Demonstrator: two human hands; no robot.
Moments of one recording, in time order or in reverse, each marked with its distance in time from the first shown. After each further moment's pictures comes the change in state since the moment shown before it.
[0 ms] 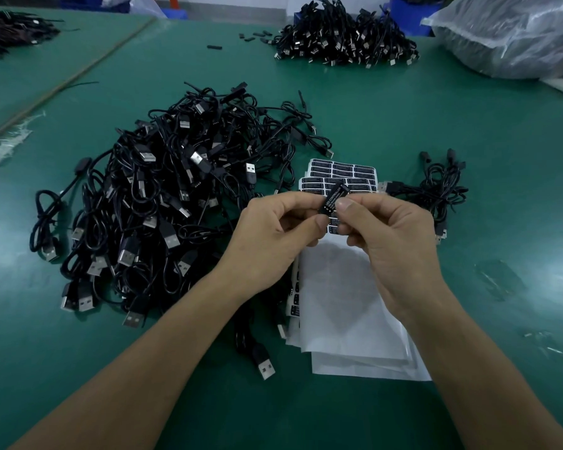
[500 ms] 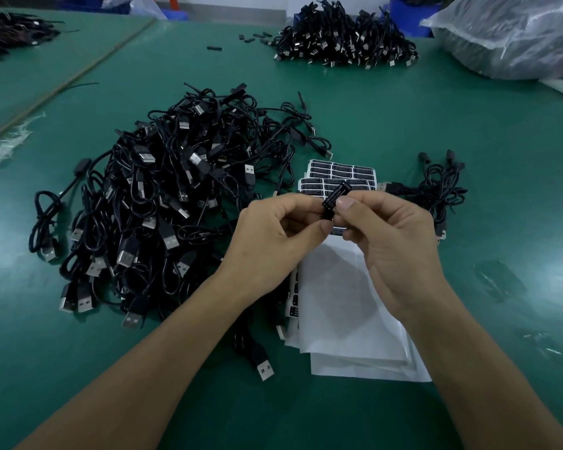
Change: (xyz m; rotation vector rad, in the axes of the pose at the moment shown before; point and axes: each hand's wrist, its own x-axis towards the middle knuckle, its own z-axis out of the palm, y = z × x) left_hand -0.003 -0.003 0.002 0.089 0.045 0.059; right_hand 0.000 -0.003 0.000 0.149 -0.047 0.019
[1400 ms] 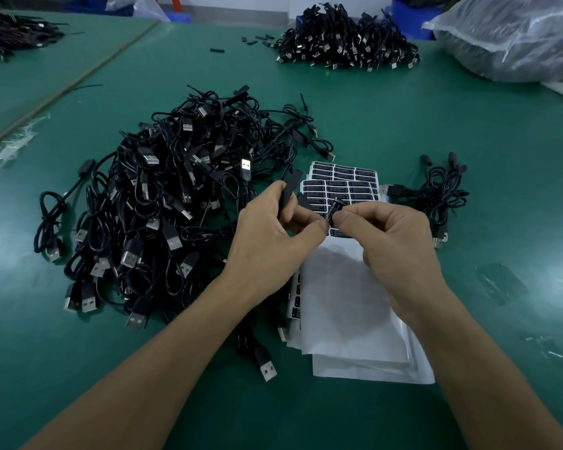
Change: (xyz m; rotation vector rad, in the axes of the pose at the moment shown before) left_hand -0.002 0.005 0.003 0.076 0.131 0.015; right_hand -0.001 -0.002 -0.002 -0.271 0.007 -0.037
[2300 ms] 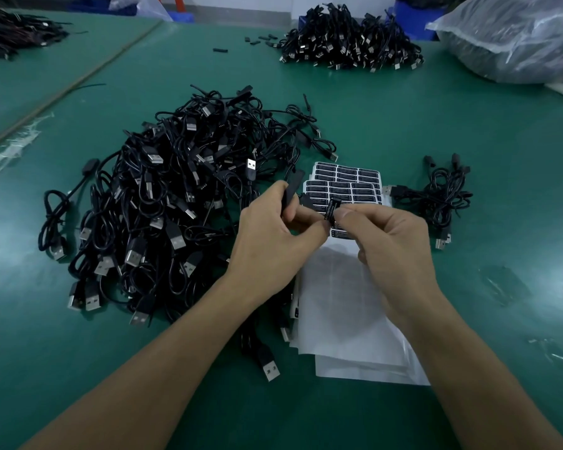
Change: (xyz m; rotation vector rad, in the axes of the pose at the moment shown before) left_hand 0.002 0.001 0.001 0.106 0.057 0.003; right_hand -0.002 0.003 0.007 0.040 0.057 0.038
